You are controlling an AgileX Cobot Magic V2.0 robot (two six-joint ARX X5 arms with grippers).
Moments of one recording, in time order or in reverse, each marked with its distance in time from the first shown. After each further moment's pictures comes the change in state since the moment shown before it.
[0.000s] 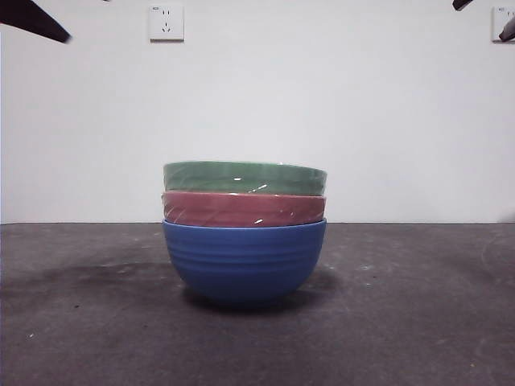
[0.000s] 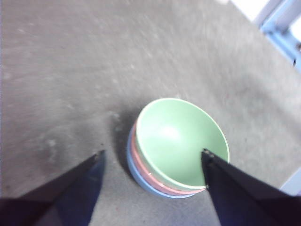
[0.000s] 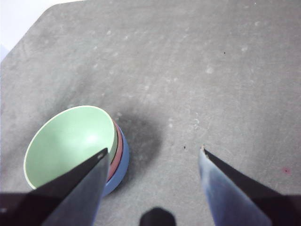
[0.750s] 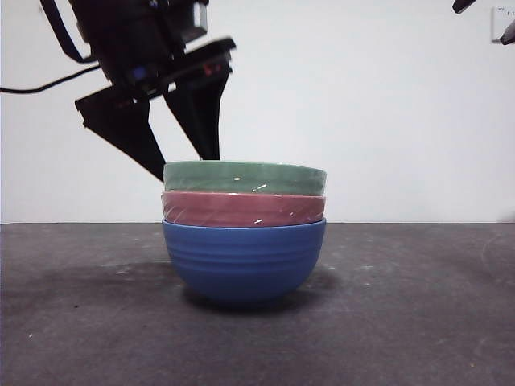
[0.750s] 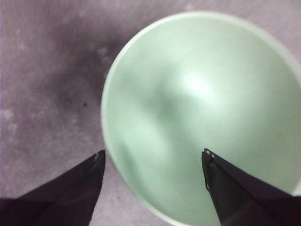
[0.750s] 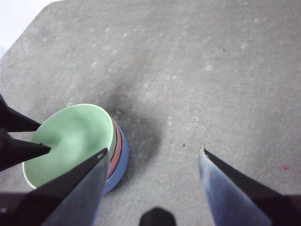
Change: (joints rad) left arm -0.310 0.532 0.183 -0.078 -0.342 0.012; right arm 0.000 0.002 0.000 -0.007 0.000 0.000
